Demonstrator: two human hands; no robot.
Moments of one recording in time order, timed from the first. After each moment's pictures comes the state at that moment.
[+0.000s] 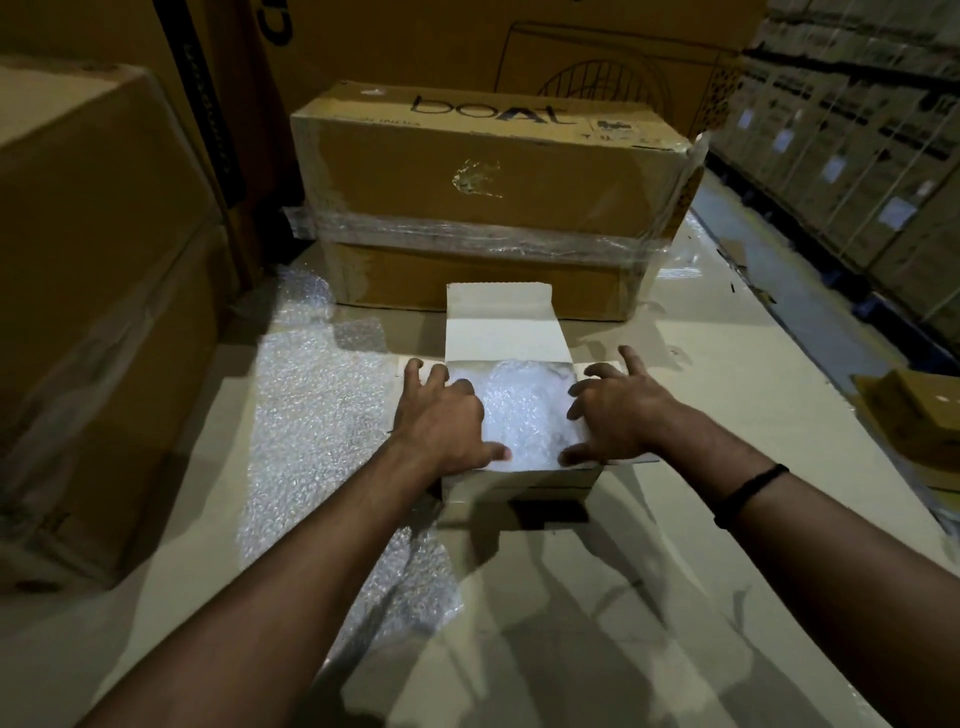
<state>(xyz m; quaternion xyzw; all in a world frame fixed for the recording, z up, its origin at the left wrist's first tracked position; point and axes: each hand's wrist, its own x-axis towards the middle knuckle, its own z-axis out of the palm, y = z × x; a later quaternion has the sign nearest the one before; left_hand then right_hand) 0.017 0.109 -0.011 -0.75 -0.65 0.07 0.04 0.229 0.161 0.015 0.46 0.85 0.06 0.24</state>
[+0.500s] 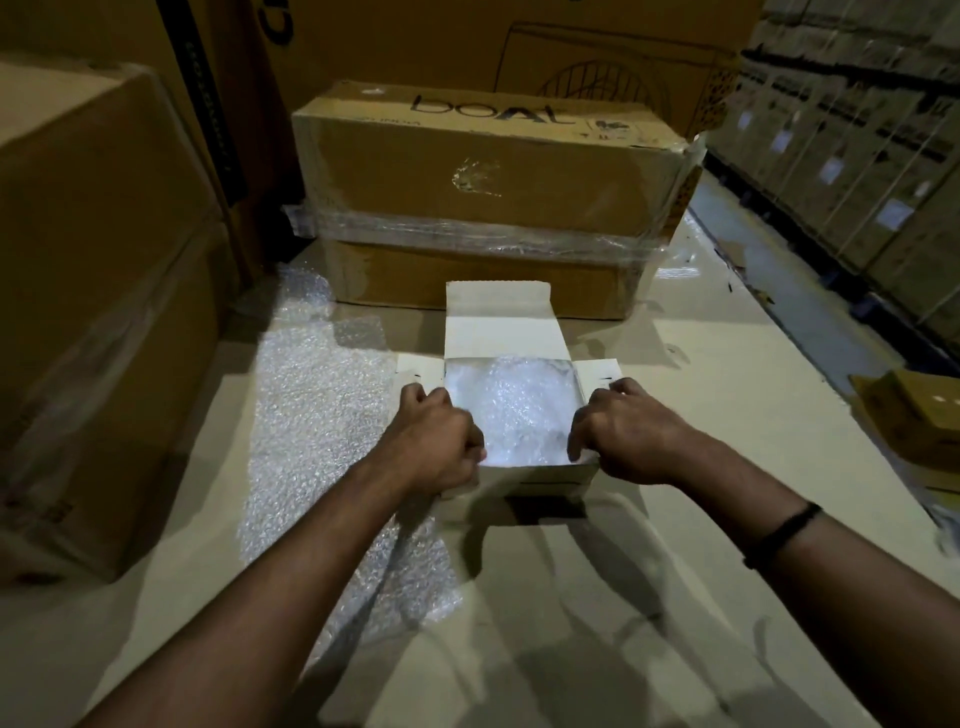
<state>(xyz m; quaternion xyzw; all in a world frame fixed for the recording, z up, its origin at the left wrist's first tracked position) 0.001 0.083 -0.016 -0.81 -0.59 -0.03 -0.04 0.244 0.128 0.020 0.38 0.91 0.07 0.16</state>
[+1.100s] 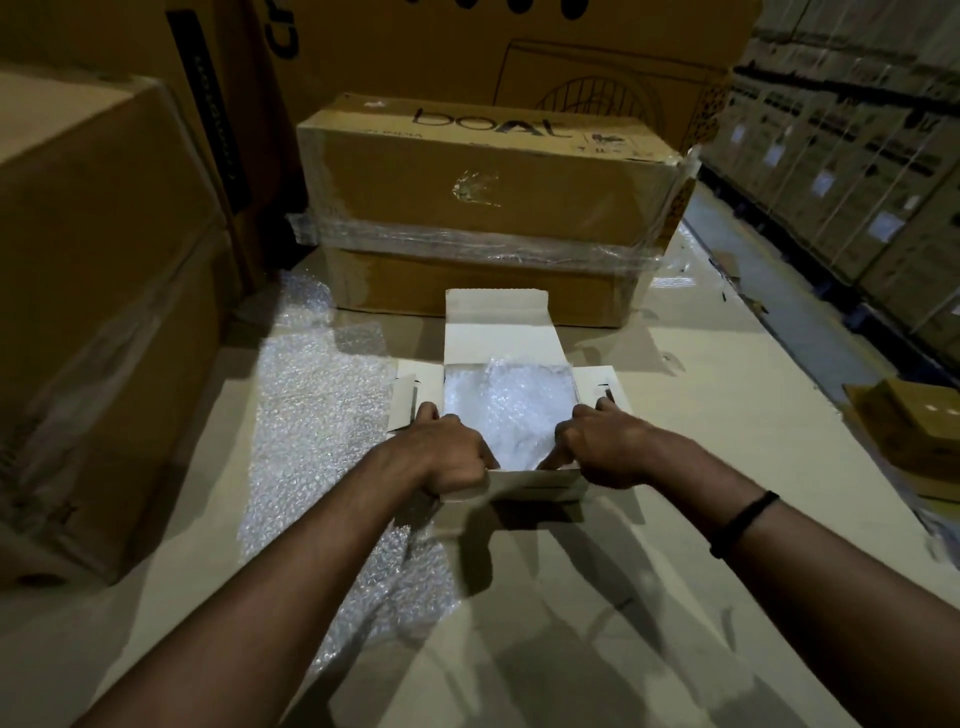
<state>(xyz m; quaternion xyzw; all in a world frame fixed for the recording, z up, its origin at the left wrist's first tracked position) 0.015 0.089 -0.005 -0.80 -0.56 0.10 -0.20 0.223 0.126 0.021 0.36 0.90 0.01 0.24</state>
